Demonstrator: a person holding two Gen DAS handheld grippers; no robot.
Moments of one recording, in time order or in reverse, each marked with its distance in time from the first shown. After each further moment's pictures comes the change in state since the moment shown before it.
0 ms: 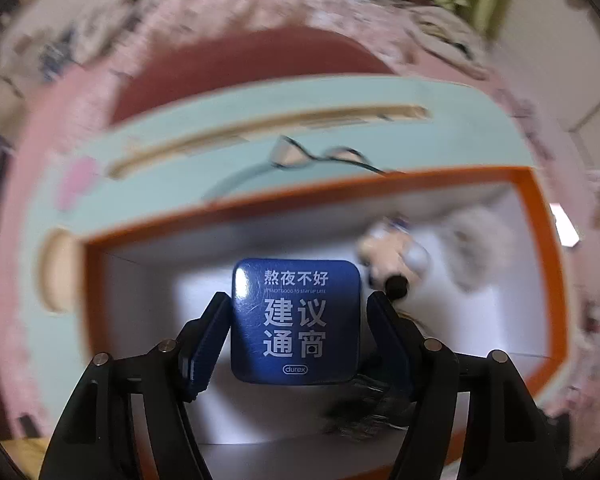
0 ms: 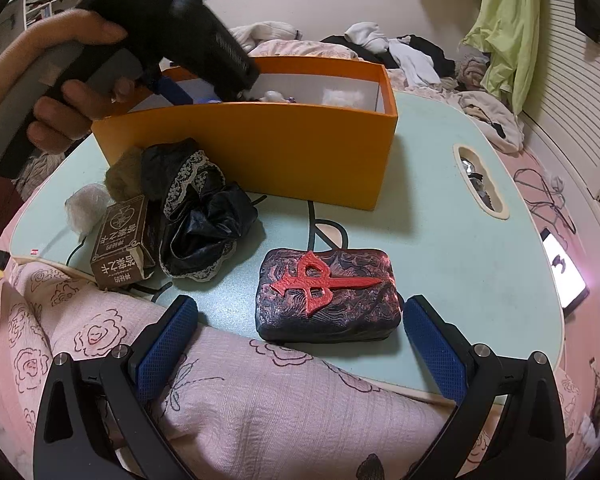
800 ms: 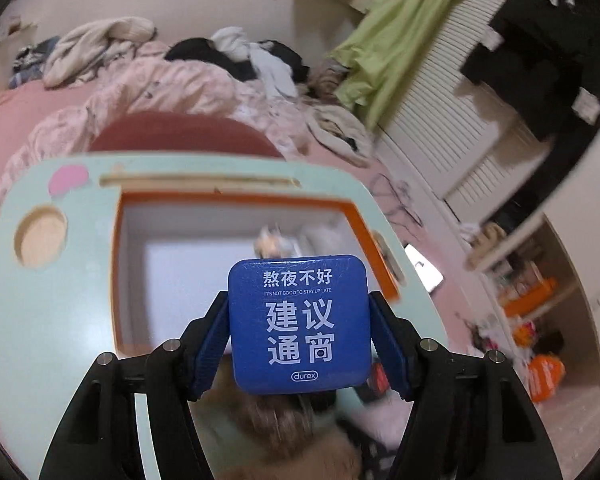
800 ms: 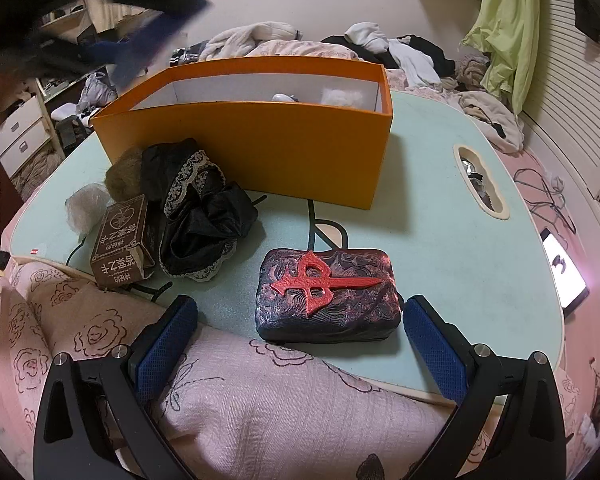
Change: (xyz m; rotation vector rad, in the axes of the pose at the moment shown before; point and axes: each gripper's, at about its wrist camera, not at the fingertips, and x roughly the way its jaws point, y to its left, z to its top) left arm -0.103 0.017 -0.111 -0.025 -0.375 -0.404; right arm -0.001 0.001 0.001 0.001 0.000 0.002
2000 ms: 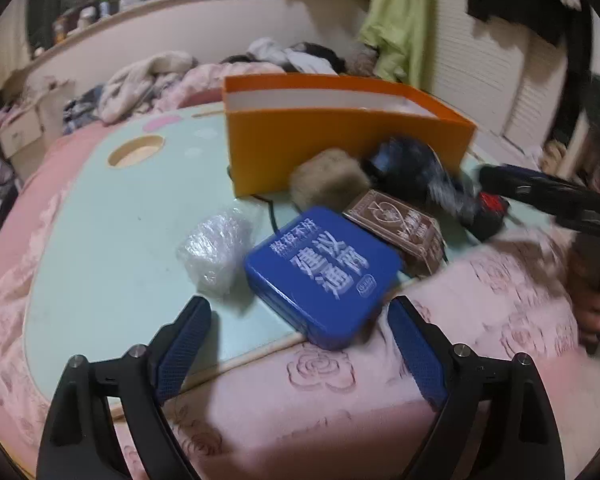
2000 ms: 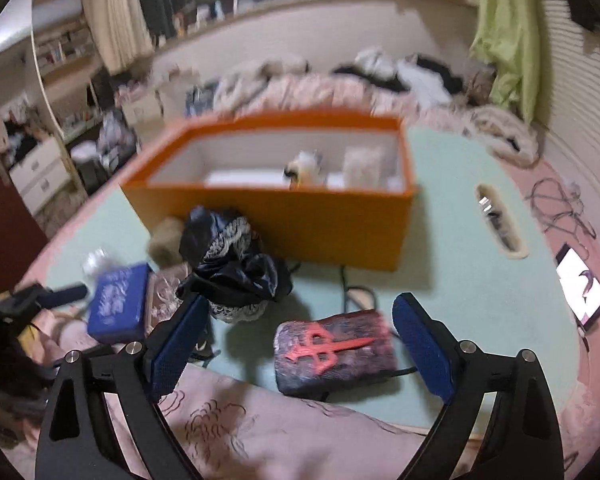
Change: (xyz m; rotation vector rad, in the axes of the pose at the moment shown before) left arm -0.009 0.038 -0.141 0.191 -0.112 0.354; right arm -0.026 0.003 0.021 0.080 -0.159 0.099
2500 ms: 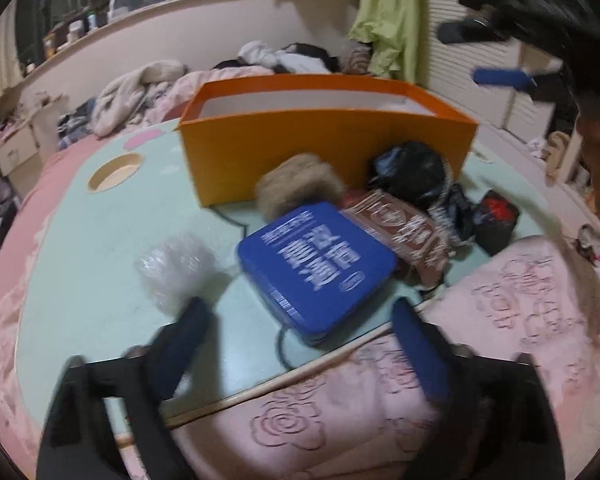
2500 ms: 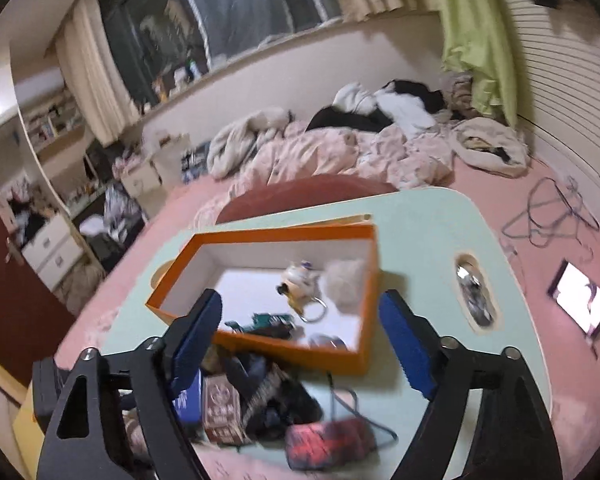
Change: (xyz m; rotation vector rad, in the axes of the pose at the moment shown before) left arm 0.017 -0.020 0.014 0.056 0.017 0.021; right arm -0.010 -0.022 0.094 0.149 -0.063 0.063
